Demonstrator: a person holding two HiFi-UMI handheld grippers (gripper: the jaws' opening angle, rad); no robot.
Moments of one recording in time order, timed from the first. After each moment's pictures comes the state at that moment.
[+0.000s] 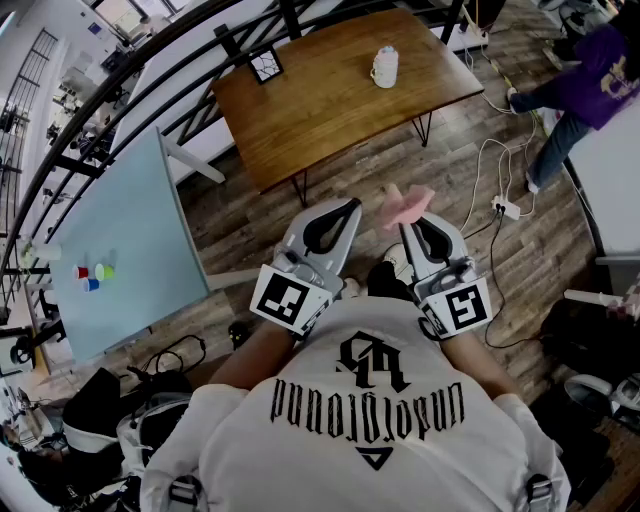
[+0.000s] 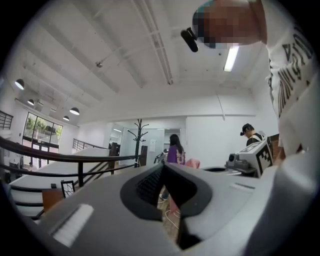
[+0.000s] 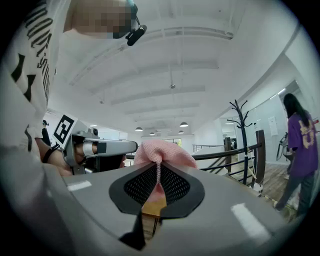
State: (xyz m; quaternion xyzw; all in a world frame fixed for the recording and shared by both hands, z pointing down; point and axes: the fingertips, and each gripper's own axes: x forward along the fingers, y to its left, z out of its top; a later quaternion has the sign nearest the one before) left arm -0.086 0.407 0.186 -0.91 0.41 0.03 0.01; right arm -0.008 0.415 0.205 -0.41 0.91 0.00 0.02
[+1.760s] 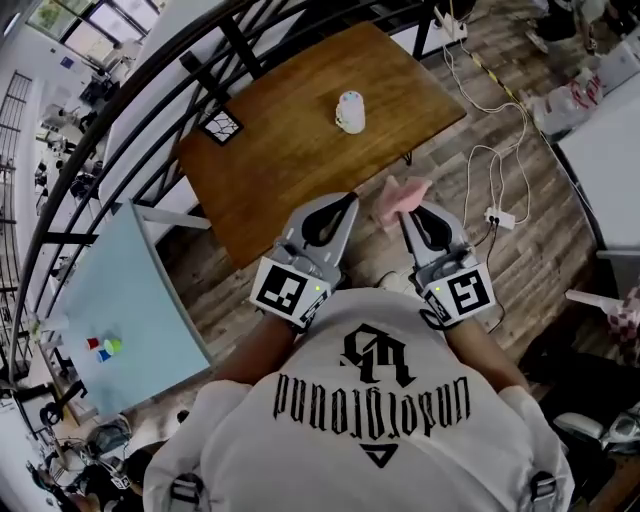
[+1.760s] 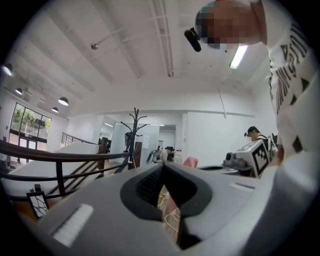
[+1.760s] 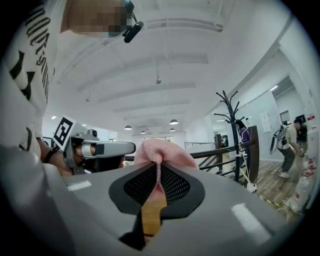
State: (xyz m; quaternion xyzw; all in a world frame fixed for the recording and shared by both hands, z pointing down) left arm 0.012 0.140 0.206 -0.93 0.36 0.01 -0.01; right arm 0.091 0.152 0.223 -0.45 0.89 -0.03 0.02
